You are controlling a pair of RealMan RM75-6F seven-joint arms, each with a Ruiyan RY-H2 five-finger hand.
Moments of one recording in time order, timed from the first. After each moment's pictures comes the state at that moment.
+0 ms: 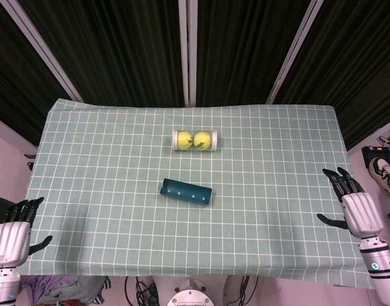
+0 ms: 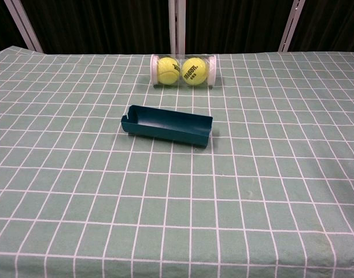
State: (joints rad) left arm 0.00 -1.24 -0.03 -1.60 1.53 1.57 0.22; right arm 0.21 -1.11 0.03 -1.56 -1.55 1.45 0.15
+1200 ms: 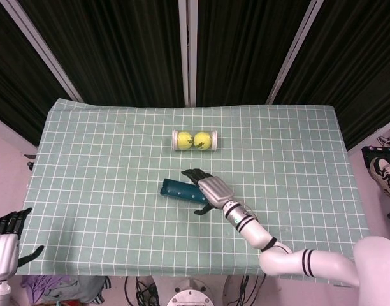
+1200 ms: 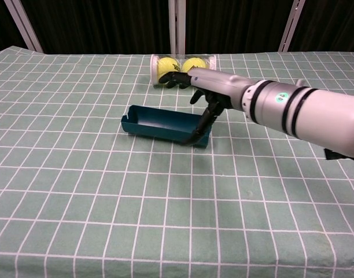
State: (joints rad) left arm 0.07 -1.27 0.00 -1.50 1.53 1.64 0.10; right arm 0.85 -1.71 0.26 -1.48 -0.99 0.78 -0.19
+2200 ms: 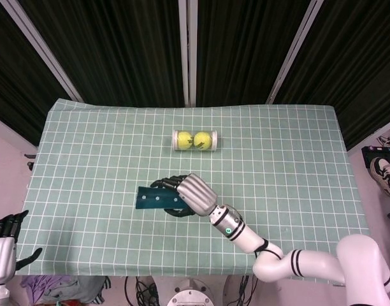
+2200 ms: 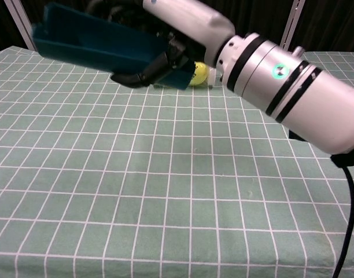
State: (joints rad) left arm 0.09 -1.27 0.00 -1.53 1.54 1.66 0.11; right arm 0.88 -1.73 0.20 -1.48 -1.59 1.19 0.19
